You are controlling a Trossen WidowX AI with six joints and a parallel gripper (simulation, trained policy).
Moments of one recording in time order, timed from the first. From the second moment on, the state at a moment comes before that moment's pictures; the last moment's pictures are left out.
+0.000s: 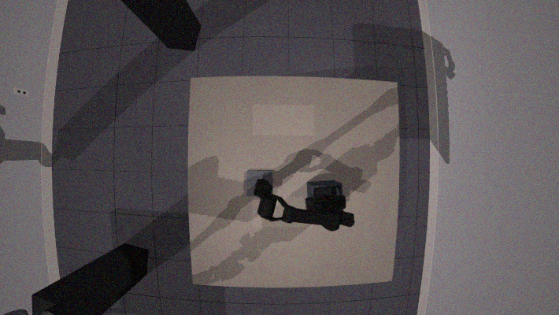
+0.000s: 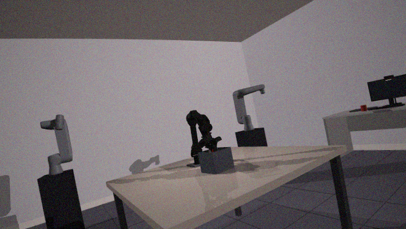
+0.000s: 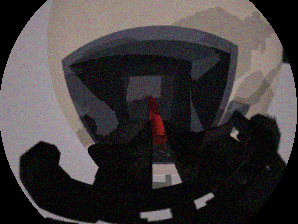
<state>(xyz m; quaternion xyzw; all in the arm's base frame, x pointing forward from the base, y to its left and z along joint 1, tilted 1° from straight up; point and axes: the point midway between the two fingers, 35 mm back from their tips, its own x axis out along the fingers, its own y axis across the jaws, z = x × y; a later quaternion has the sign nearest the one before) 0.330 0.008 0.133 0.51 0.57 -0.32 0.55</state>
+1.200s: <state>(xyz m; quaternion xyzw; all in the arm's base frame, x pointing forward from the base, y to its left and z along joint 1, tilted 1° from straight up) 0.333 0.014 0.098 0.45 0.61 -0.30 0.58</state>
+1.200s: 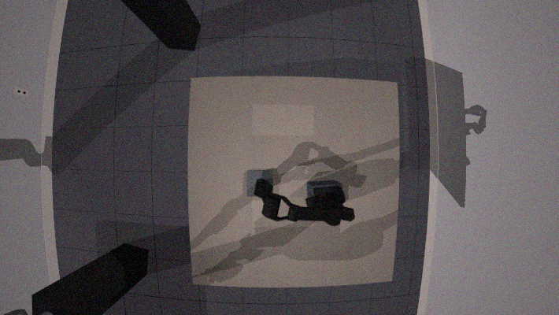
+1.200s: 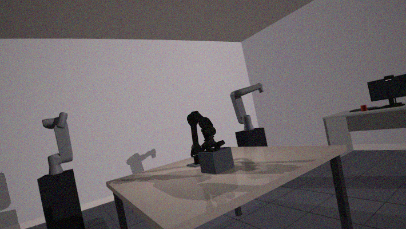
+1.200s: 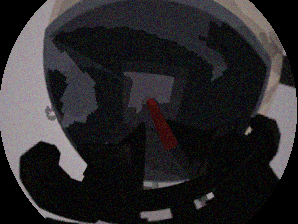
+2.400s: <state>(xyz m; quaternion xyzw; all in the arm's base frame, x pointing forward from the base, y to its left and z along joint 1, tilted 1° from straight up) 0.372 -0.011 0.123 0.41 0.62 -0.30 0.60</state>
